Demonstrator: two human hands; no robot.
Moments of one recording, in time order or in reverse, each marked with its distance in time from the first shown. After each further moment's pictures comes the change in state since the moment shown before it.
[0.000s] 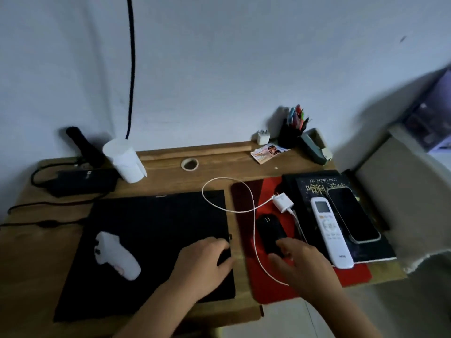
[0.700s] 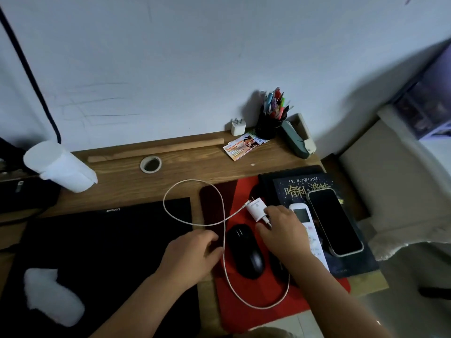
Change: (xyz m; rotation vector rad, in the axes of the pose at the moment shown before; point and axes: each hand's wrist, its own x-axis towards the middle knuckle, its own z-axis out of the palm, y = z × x) left_hand 0.103 0.014 0.022 -0.009 -0.115 -0.055; right_hand 0.127 0.055 -0.004 -0.075 0.105 0.149
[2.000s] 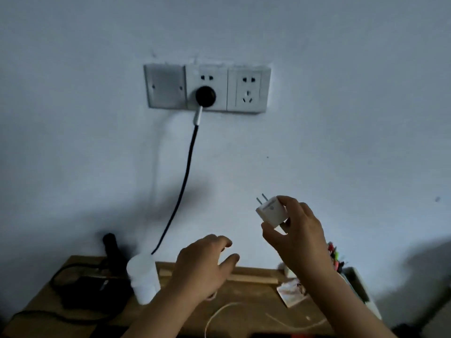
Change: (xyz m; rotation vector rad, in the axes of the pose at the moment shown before) left_hand 0.010 0.003 -0.217 0.089 0.707 0.074; right_hand 0.045 -0.216 -0.175 0.390 0.507 -0.635
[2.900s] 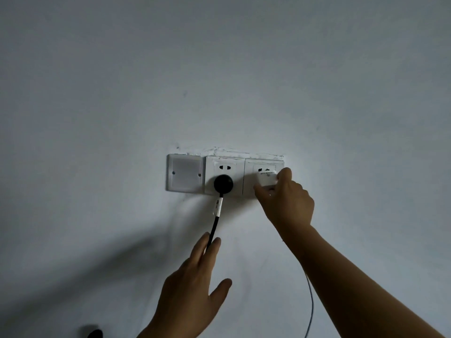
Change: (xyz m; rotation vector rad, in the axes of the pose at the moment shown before) left_hand 0.078 -0.022 -0.096 0.086 0.242 0.077; right_hand 0.199 -0.093 0.005 -0.224 0.430 -0.058
